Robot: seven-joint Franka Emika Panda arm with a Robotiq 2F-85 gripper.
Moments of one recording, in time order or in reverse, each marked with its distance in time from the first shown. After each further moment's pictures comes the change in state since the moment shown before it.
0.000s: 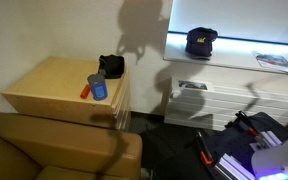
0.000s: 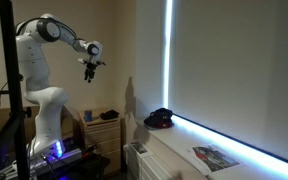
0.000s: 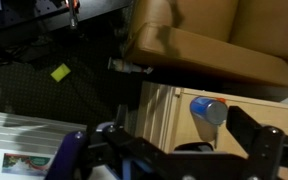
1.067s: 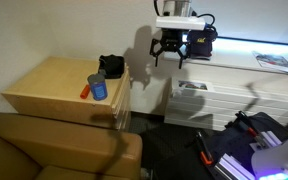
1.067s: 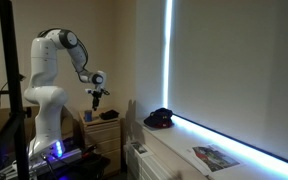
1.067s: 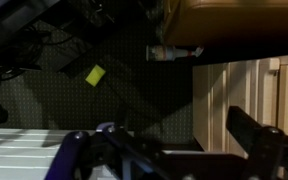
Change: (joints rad) arm -0.006 0.309 -0.006 -0.285 -0.151 0.515 0.154
